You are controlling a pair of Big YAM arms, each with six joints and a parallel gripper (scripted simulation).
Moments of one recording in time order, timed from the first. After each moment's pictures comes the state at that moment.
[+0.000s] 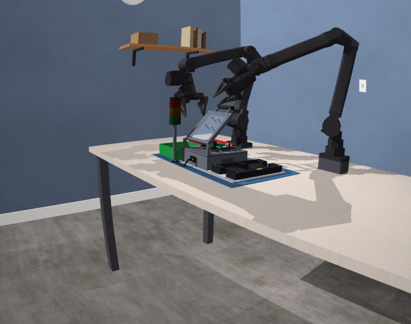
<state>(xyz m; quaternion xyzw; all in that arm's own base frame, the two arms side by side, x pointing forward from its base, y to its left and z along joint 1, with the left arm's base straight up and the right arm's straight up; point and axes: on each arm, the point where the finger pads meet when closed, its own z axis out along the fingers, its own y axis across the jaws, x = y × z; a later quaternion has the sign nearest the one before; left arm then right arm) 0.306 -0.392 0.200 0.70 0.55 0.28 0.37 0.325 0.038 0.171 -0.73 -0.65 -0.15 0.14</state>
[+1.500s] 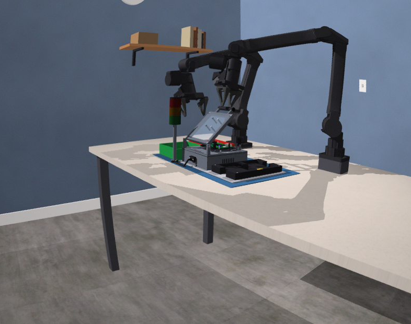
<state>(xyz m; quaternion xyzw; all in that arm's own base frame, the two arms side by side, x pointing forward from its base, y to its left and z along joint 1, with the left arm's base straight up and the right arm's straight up) 0.296 -0.346 0.181 0.73 0.67 0.09 0.08 0.325 0.038 0.171 -0.73 -0.65 -0.15 0.14</state>
